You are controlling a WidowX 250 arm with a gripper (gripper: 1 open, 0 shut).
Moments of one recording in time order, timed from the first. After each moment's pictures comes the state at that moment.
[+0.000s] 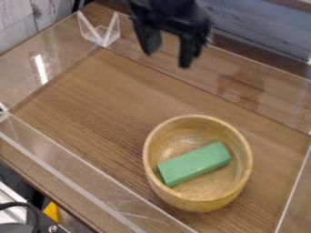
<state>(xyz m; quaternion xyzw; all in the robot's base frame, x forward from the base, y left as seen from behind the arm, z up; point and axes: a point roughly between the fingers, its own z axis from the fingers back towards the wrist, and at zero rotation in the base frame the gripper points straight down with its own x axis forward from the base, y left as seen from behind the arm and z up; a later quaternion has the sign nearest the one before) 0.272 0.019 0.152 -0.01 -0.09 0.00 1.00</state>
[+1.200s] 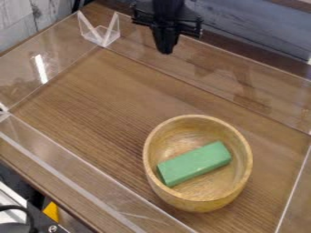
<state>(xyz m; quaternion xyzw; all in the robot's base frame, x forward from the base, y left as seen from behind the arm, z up) 0.350 0.058 0.099 0.01 -0.10 0.09 0.99</state>
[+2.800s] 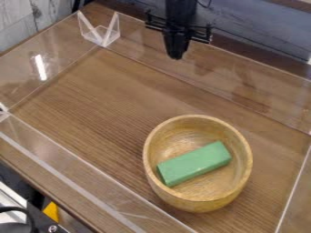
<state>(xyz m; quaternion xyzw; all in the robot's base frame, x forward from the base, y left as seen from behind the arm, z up) 0.366 0.037 0.084 0.00 -0.07 0.05 1.00</state>
